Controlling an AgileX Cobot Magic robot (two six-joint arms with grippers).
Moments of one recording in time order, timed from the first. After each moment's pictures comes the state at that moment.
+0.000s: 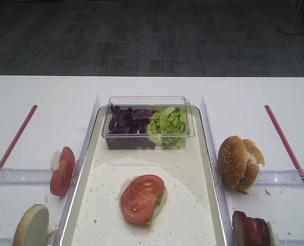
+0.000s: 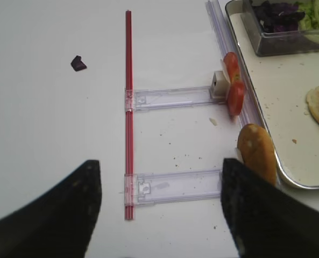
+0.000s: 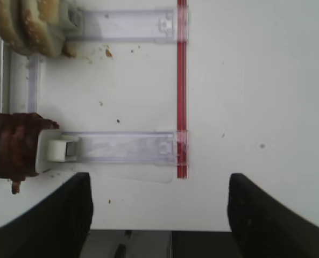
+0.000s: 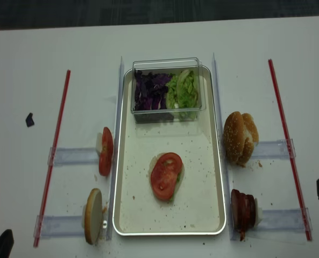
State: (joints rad) left arm 0.00 -0.02 -0.49 0.00 1.19 -0.02; right arm 0.00 0.75 -0.60 0.10 1.12 -0.01
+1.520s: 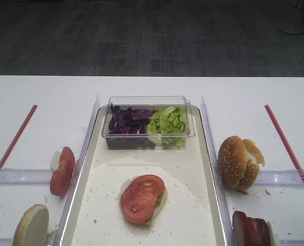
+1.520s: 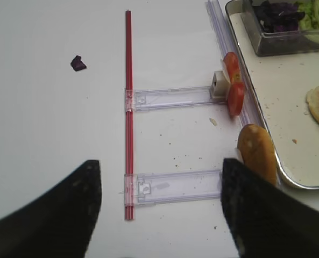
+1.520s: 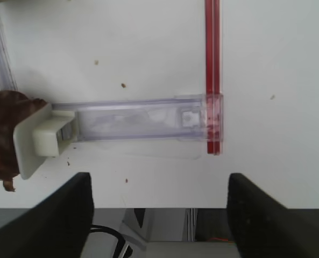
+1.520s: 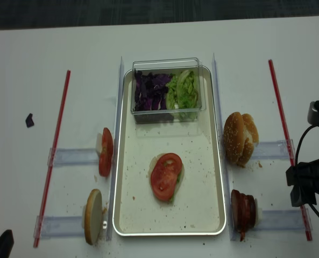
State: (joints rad) left arm 0.00 -0.02 -0.49 0.00 1.19 -0.02; right arm 0.00 1.16 -0.61 0.19 1.07 0.01
